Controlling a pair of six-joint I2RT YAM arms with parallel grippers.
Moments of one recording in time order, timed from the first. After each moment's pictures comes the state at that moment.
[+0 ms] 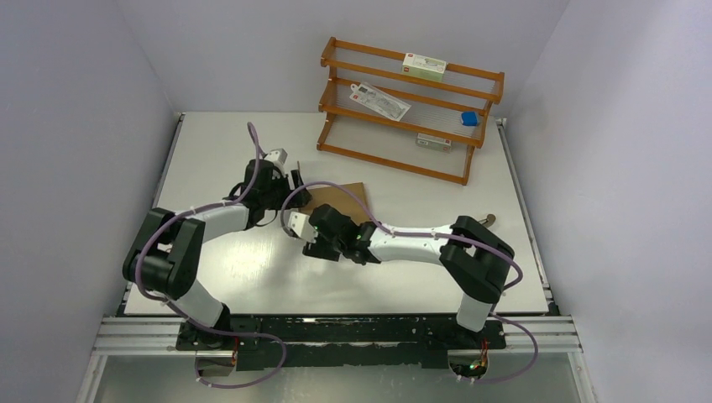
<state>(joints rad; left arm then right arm) -0.34 1.59 0.74 0.23 0.17 -0.45 1.08 1.75 1.01 -0.06 0.26 -0.48</state>
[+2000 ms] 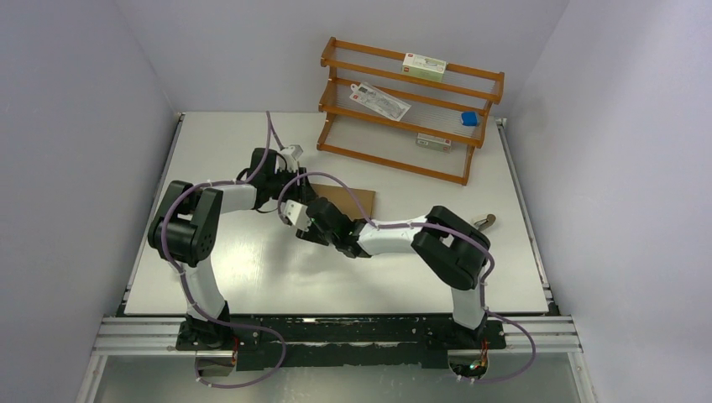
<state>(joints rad) -0.28 1.87 0.96 0.18 0.51 -0.25 1.01 1.93 1.07 0.21 0.21 -0.49</state>
